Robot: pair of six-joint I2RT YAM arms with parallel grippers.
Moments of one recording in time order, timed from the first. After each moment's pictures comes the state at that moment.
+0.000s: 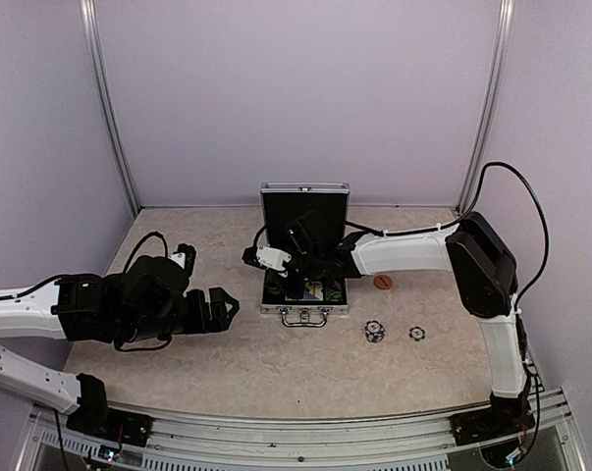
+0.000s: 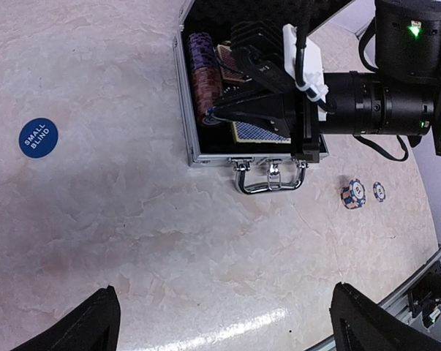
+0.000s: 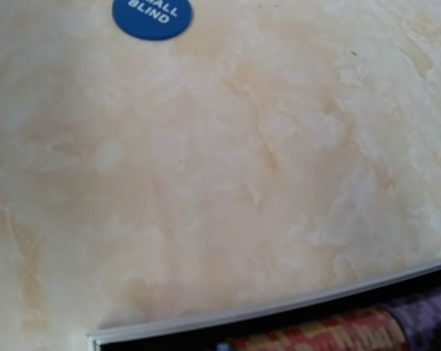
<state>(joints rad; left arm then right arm) -1.15 1.04 0.80 -0.52 -0.44 -0.92 0.88 2.18 1.61 -0.14 -0.22 -0.54</state>
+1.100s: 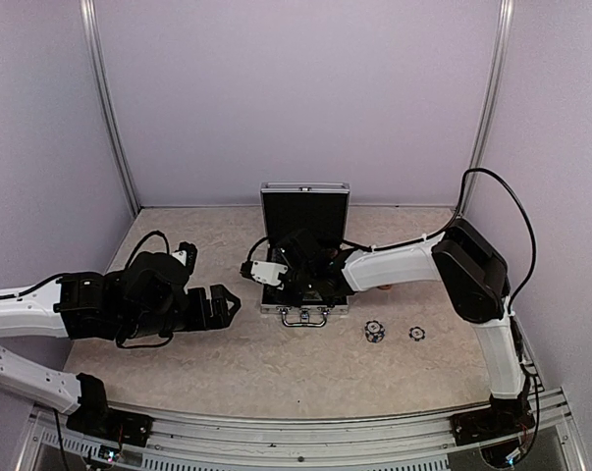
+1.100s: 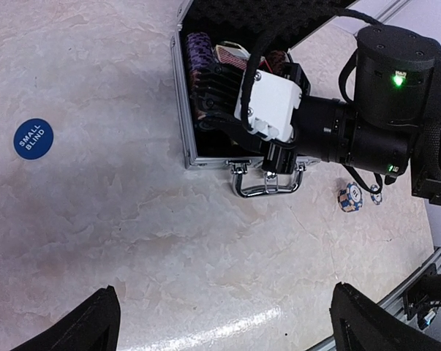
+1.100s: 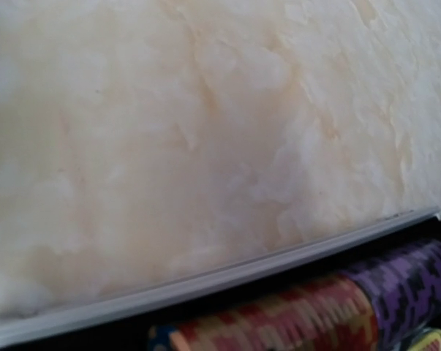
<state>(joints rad) -1.11 1.05 0.80 -0.49 -0.41 -0.91 0.93 2.22 1.56 -0.04 0.09 -0.64</state>
